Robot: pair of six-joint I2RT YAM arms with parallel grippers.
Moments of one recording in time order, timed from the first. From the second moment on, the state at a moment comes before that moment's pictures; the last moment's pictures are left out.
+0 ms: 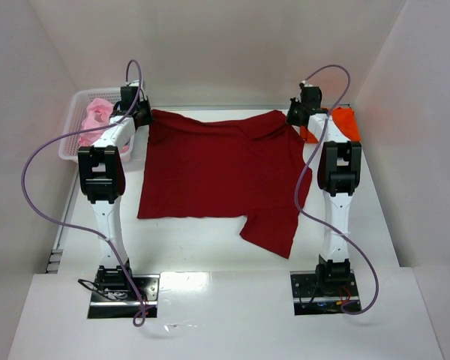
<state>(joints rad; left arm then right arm) 0.04 2.29 1.94 -0.26 0.03 -0.18 0.01 2.40 2.00 -0.28 -0.13 0.25</state>
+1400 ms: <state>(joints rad) 0.04 2.15 1.84 -0.30 0.02 -0.17 0.02 1.76 1.80 -0.36 -0.17 0.34</state>
